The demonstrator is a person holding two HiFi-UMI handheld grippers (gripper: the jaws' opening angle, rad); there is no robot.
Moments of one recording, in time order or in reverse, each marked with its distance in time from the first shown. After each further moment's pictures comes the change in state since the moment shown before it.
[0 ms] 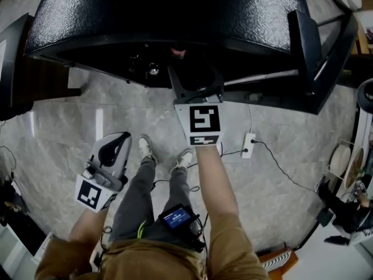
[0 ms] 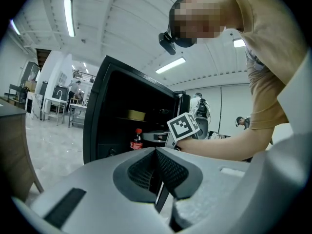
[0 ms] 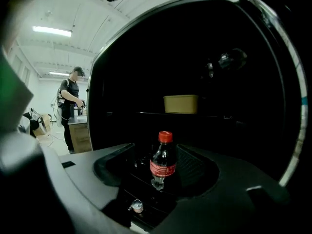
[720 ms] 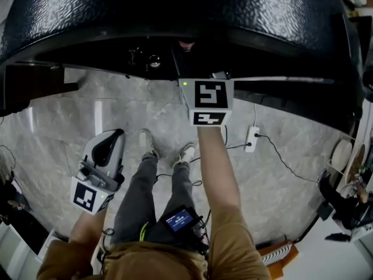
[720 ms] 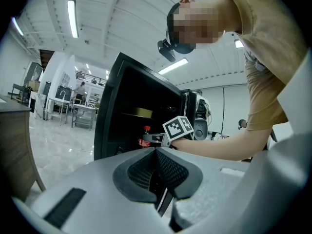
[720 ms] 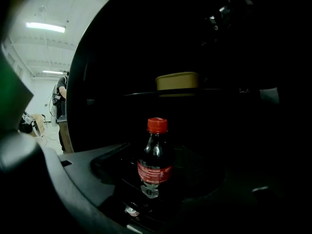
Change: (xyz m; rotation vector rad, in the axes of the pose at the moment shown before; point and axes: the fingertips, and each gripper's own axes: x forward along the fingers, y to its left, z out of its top) left arm 0.002 0.047 -0.024 -0.013 -0.009 0.031; right arm 0.069 -0.017 -0.029 0.026 0.029 -0.048
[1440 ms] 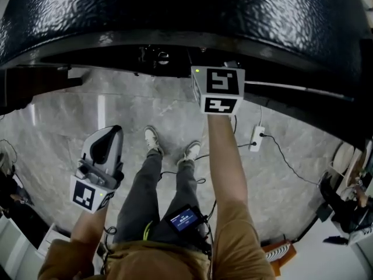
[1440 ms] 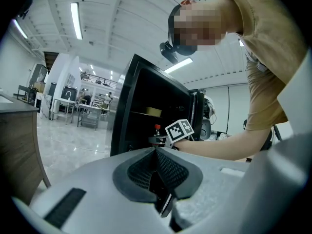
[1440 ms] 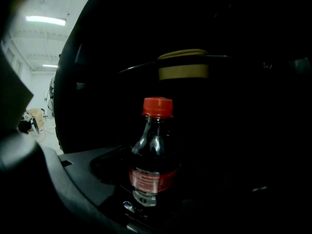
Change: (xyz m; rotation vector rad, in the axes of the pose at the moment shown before) left arm -0.012 0.034 -0.002 -0.008 -0.007 0.051; right arm 0.035 -0.003 -0.015 -0.033 0.036 -0.008
